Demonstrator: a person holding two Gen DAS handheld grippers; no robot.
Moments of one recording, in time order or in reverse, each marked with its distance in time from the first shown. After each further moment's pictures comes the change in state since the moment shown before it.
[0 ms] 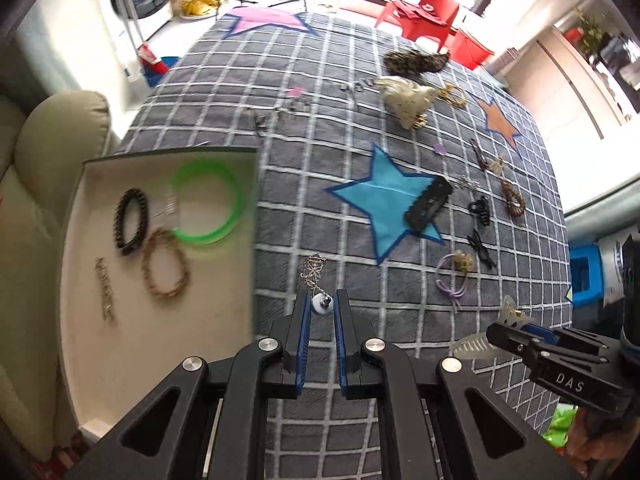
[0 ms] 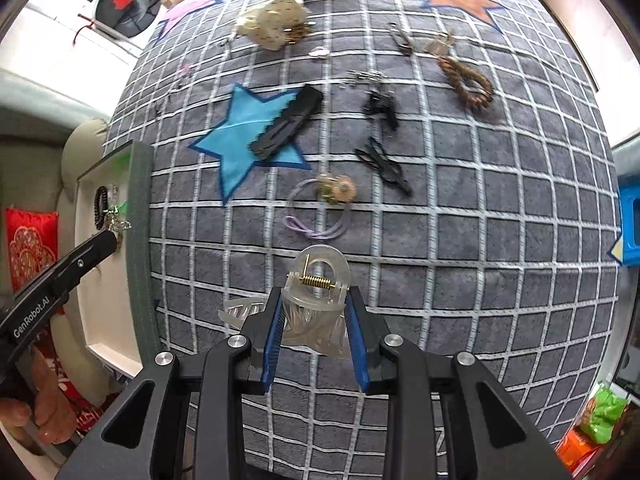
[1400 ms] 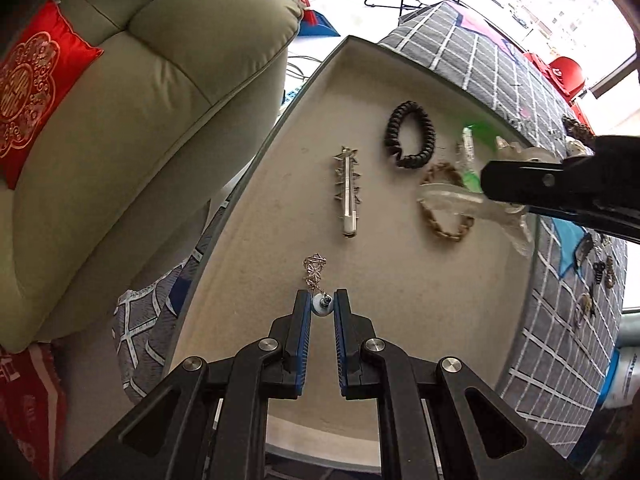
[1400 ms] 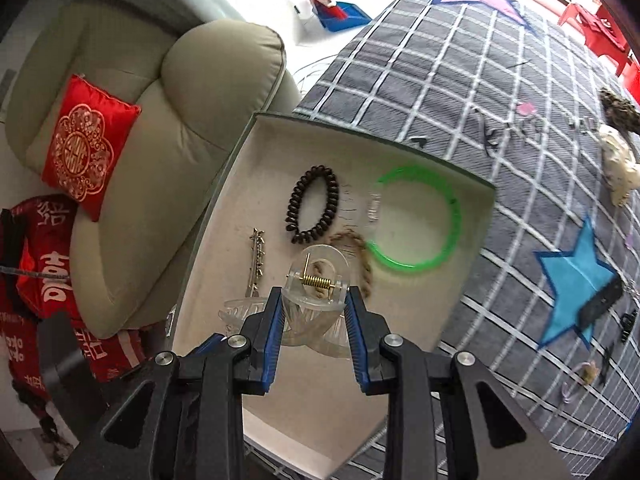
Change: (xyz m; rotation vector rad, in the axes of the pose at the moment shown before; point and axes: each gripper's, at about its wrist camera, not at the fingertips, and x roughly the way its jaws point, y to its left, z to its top) left arm 0.017 0.187 -0.072 -0.392 0.012 0.160; right arm 0.078 0.286 0.049 -0.458 0.108 0.119
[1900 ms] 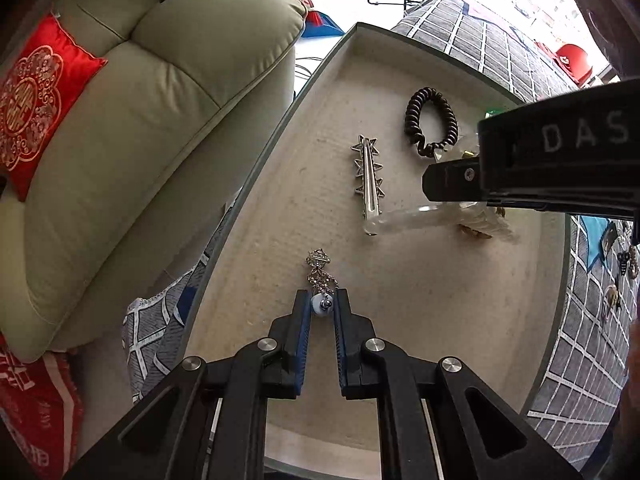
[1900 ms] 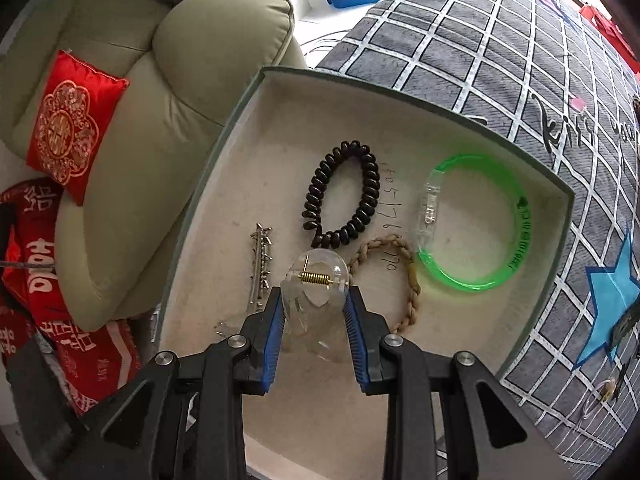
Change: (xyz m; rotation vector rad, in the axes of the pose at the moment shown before) left arm 0.016 0.001 0.000 0.042 -0.013 0.070; right arm 0.050 0.022 0.009 -0.025 0.060 -0.047
